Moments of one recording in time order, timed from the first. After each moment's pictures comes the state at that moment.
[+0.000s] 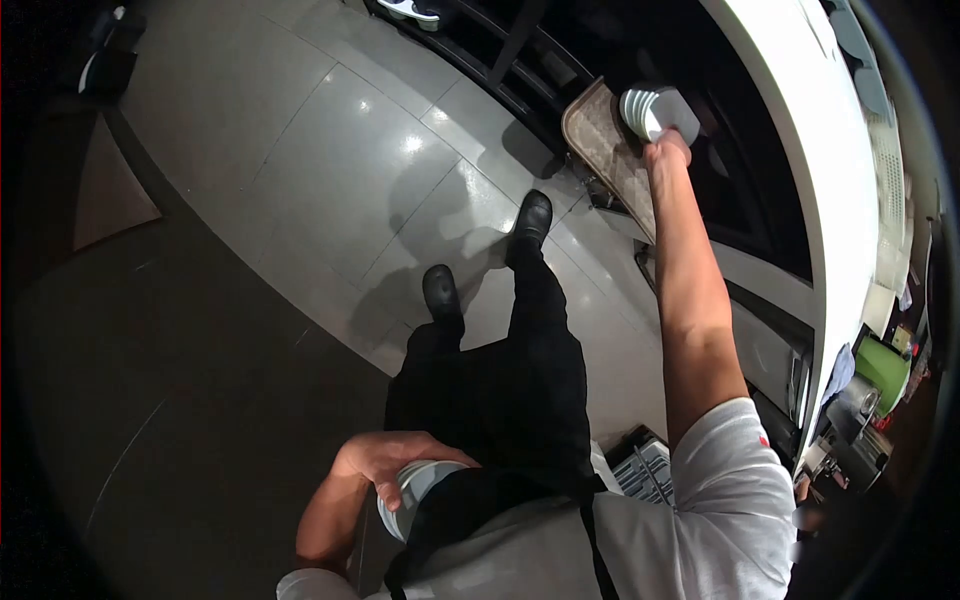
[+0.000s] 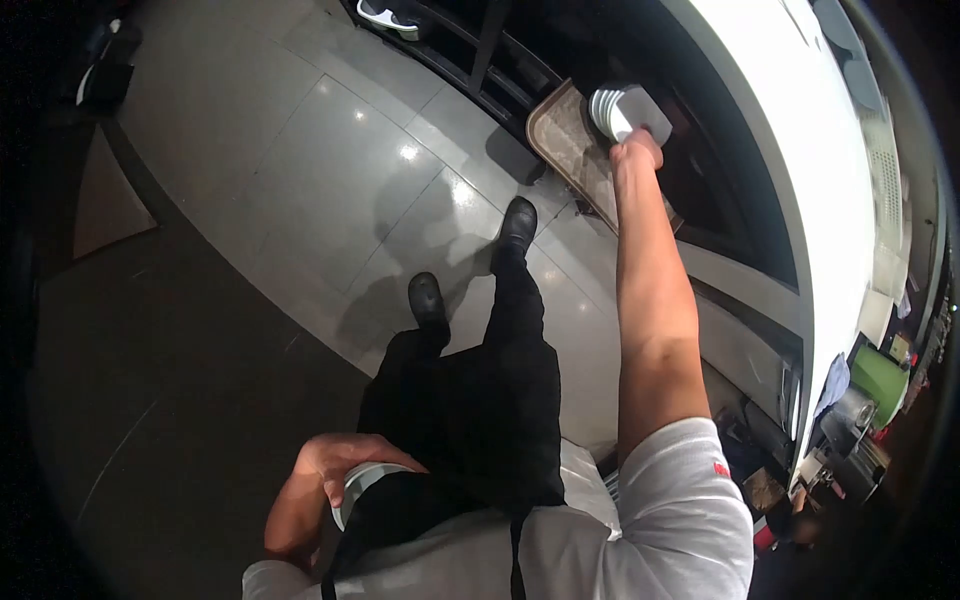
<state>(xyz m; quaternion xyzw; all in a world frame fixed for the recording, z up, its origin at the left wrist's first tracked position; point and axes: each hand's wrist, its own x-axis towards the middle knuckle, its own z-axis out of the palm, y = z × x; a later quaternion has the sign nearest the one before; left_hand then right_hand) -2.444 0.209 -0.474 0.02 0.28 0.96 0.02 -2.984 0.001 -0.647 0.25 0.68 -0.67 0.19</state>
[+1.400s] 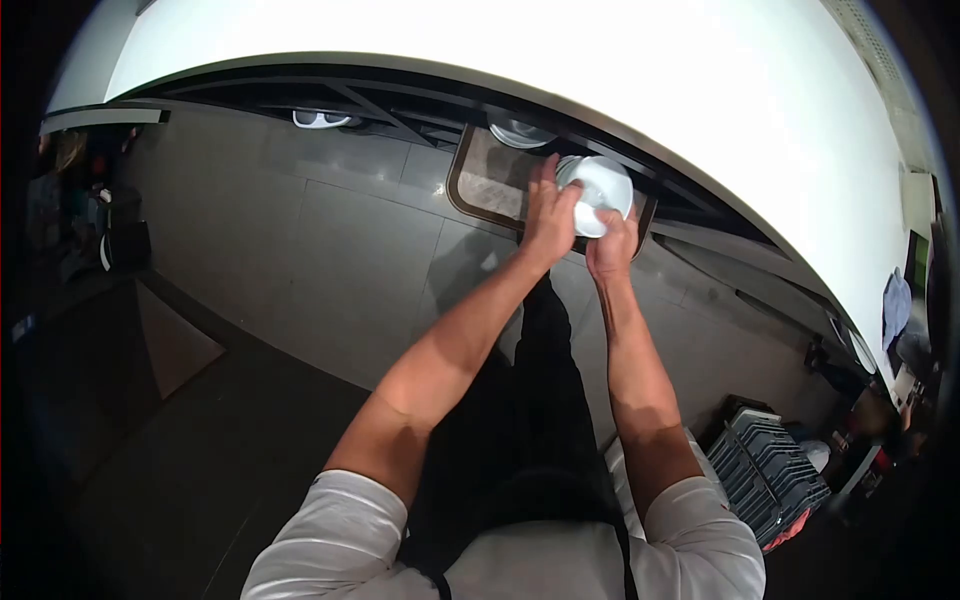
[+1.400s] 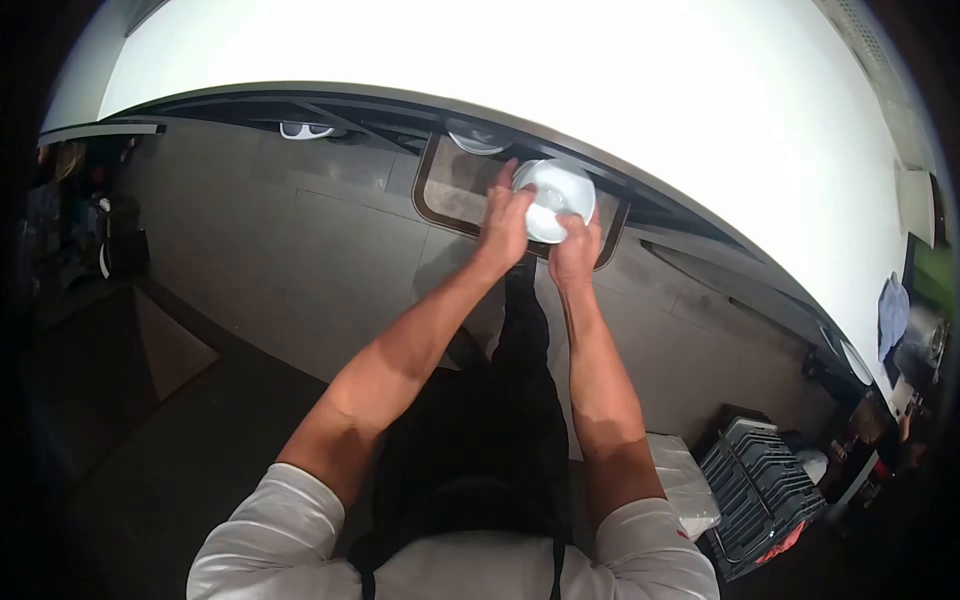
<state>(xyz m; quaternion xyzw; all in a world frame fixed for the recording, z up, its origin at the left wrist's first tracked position) -2.903 0.061 -0.596 -0.39 0.66 0.61 -0.20 -2.969 0.155 -0.619 0.01 0.52 -0.79 0.31</state>
